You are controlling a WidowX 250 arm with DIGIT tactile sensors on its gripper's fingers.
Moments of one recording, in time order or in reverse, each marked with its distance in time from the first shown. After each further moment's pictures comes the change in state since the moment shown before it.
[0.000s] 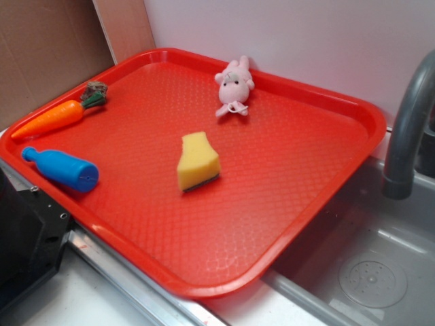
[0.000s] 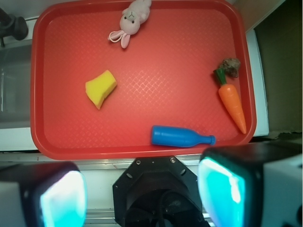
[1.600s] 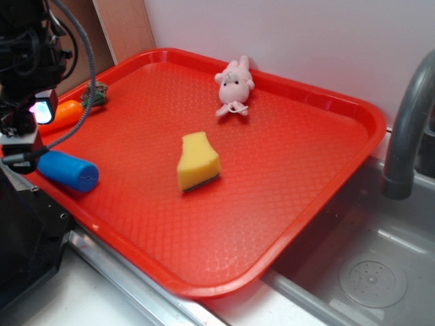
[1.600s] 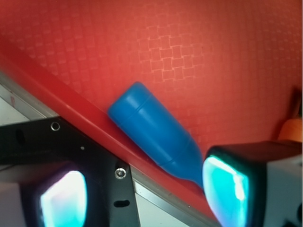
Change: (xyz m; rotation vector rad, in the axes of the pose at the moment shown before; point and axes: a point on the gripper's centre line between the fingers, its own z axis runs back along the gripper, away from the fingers) arm -0.022 0.045 -0.150 0.074 0.184 -0.721
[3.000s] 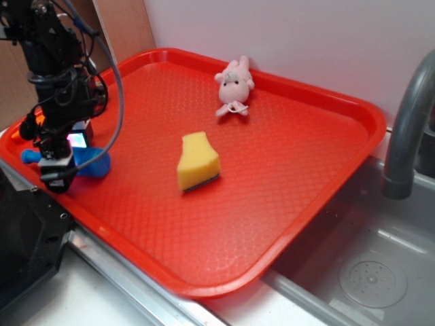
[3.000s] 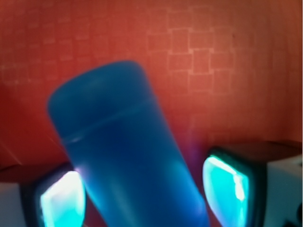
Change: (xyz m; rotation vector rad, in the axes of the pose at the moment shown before) arm 0.011 0.039 -0.065 -0.104 -0.021 -0.049
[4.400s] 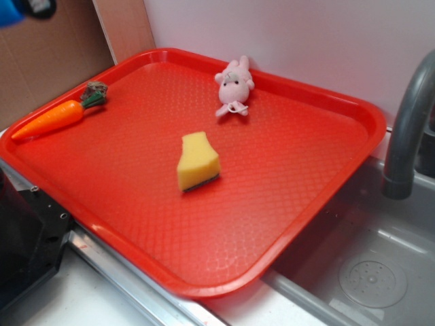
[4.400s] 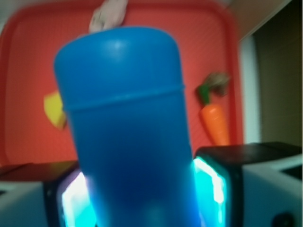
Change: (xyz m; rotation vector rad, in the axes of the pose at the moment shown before) arm 0.008 -0.017 0.199 0.066 -0.219 0.734
